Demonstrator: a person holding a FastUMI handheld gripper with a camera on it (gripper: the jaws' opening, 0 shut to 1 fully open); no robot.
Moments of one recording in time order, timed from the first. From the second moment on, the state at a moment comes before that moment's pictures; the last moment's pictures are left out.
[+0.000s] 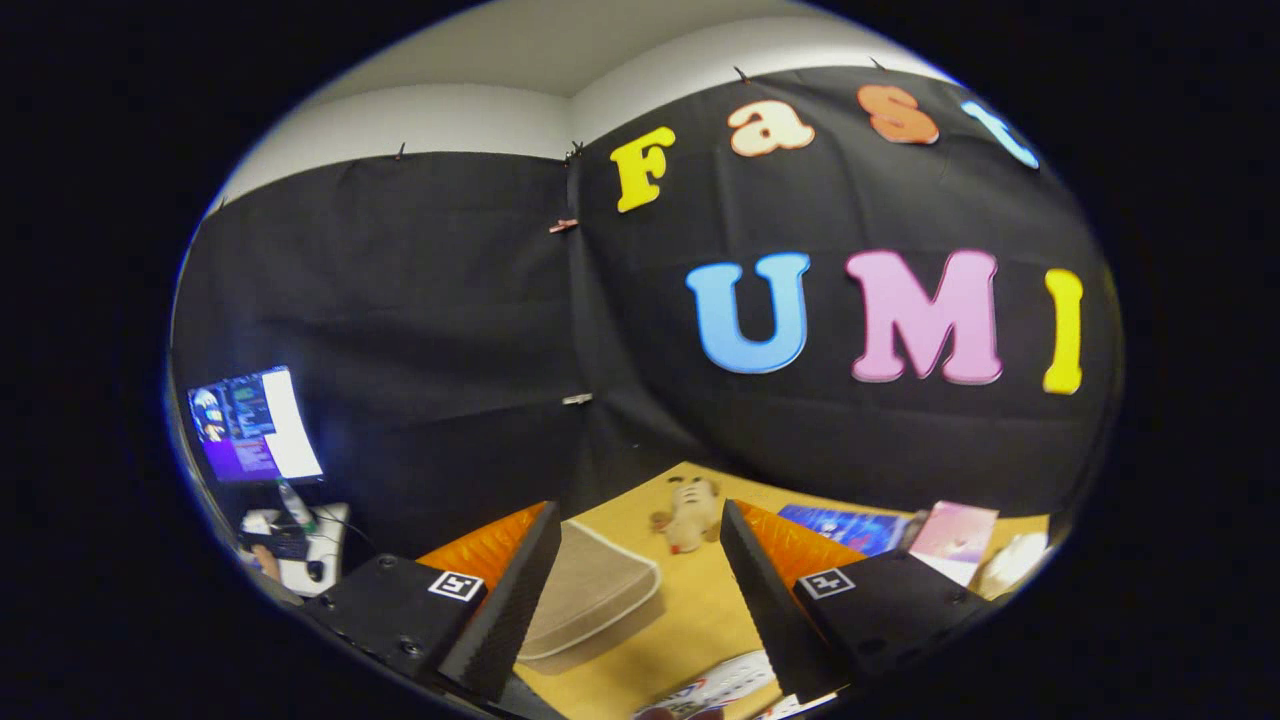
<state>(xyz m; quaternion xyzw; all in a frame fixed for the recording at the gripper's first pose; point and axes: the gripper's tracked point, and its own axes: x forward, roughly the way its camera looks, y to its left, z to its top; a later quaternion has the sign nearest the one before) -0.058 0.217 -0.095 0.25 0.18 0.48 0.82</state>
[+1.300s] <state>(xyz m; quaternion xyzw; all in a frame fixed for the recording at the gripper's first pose) -0.153 0.361 -0.287 0.59 0.47 0.56 0.35</state>
